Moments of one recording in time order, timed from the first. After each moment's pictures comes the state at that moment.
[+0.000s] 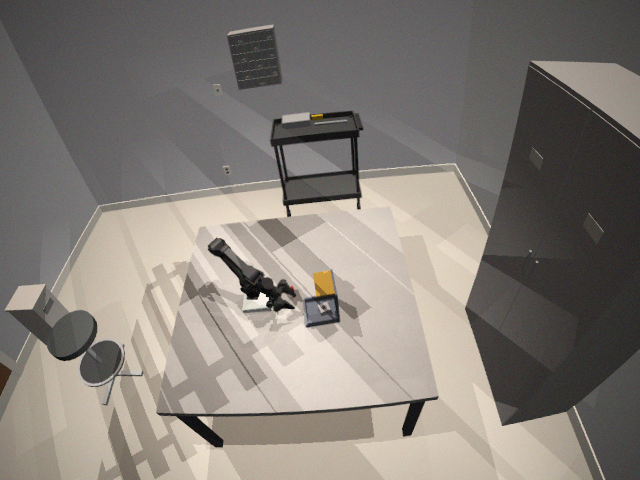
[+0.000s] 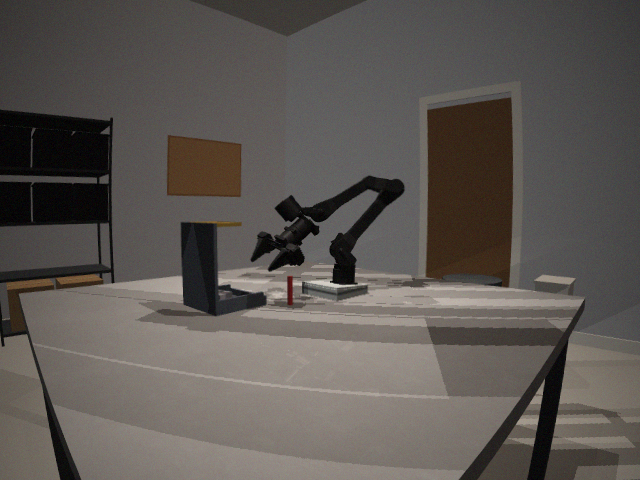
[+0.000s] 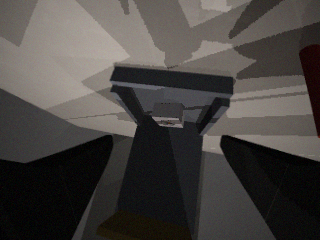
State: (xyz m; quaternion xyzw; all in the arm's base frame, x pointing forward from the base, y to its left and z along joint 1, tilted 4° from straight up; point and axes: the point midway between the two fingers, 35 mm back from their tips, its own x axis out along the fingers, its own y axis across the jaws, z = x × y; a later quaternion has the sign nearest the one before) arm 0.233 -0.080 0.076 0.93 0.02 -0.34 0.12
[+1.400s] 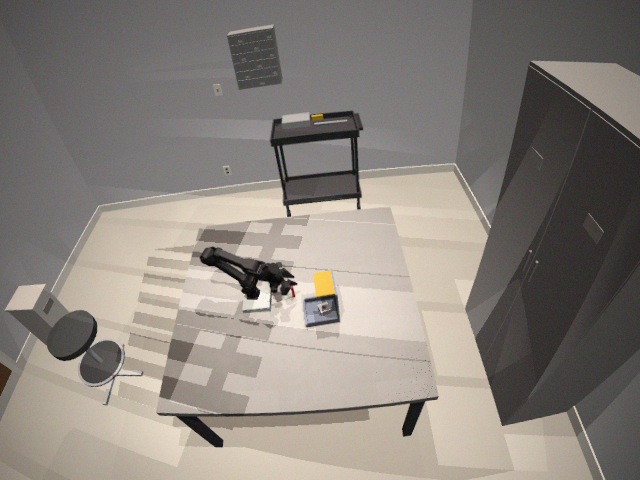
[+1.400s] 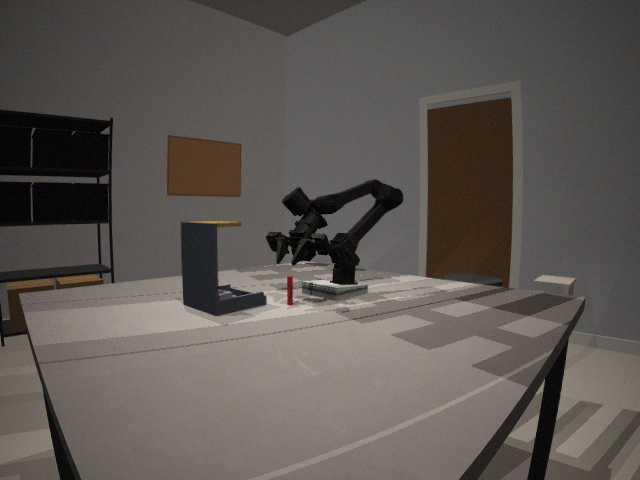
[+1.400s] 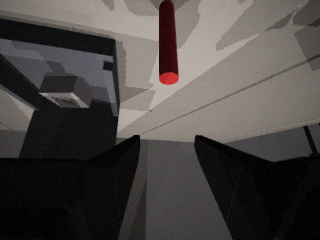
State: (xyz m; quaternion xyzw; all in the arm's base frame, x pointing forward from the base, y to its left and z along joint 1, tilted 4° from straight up) arm 0.225 0.028 0.094 0.91 0.21 -0.34 0.08
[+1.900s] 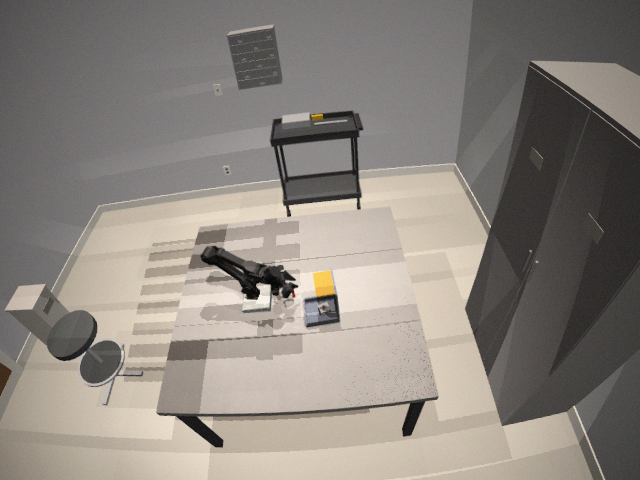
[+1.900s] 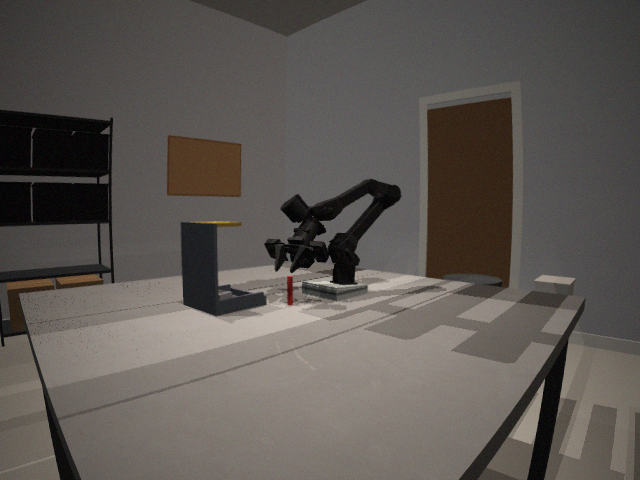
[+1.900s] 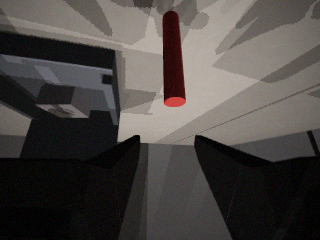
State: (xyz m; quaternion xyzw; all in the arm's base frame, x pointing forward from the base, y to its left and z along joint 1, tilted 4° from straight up) arm 0.228 0.027 0.074 0.91 0.21 -0.34 0.08
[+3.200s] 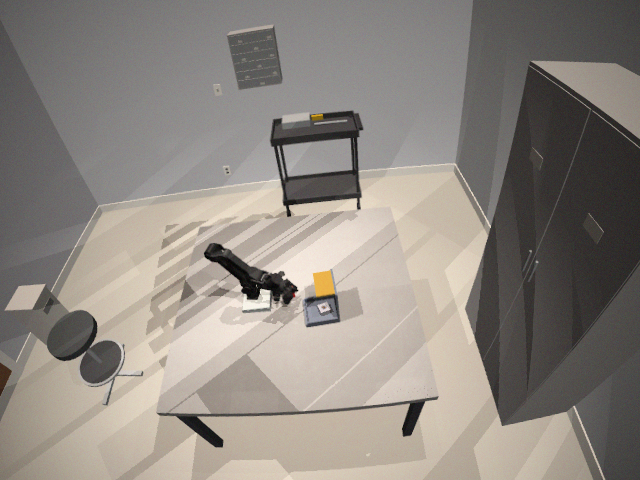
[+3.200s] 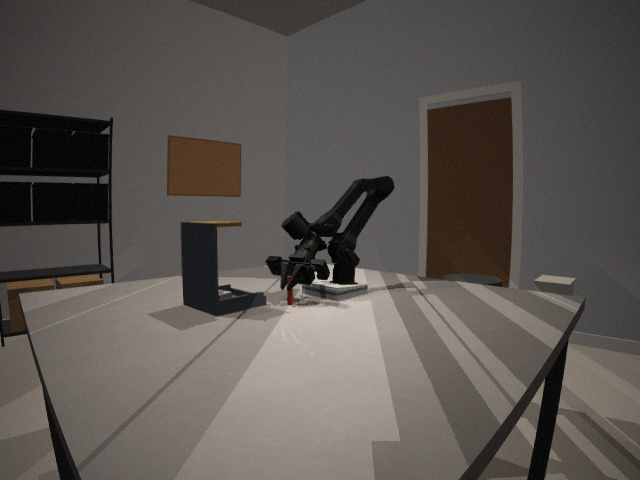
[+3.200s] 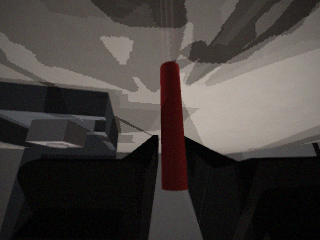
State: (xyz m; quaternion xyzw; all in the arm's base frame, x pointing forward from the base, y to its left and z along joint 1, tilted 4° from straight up) arm 0.221 0.025 0.024 0.91 0.21 -0.35 0.07
